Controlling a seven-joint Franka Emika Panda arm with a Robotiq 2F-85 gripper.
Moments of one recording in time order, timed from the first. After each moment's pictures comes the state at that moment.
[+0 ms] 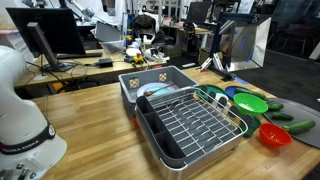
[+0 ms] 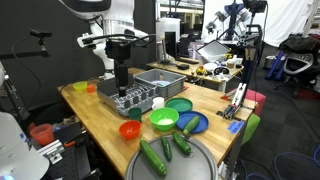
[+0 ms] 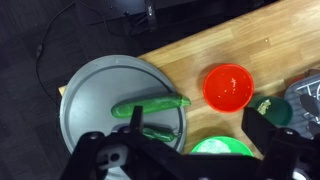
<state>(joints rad) -0.12 -0.42 -0.11 -2.55 -0.11 1.99 0.02</state>
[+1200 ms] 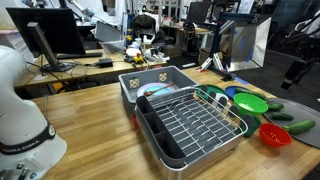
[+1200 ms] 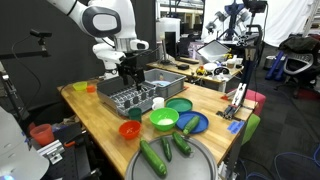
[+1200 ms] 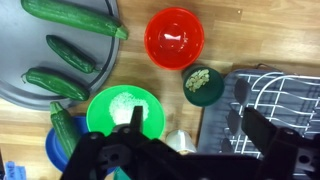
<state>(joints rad) 0.08 -0.23 -0.06 -2.54 0.03 2.34 -0.29</state>
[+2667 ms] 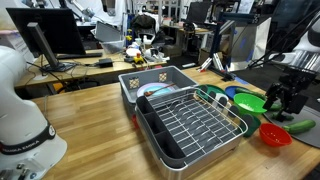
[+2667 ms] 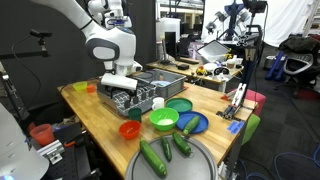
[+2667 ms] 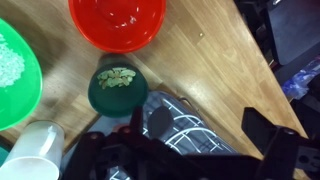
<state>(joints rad) 0.18 -0.06 -0.05 -2.60 0.46 2.42 -1.23</state>
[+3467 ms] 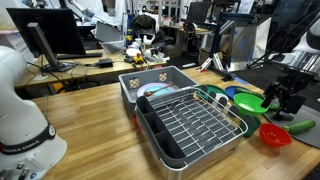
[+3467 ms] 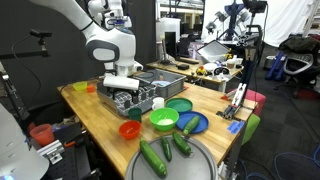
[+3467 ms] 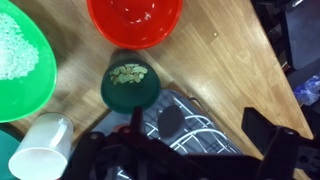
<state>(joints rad) 0.17 -0.04 -0.04 -2.61 0.46 2.48 -1.28</state>
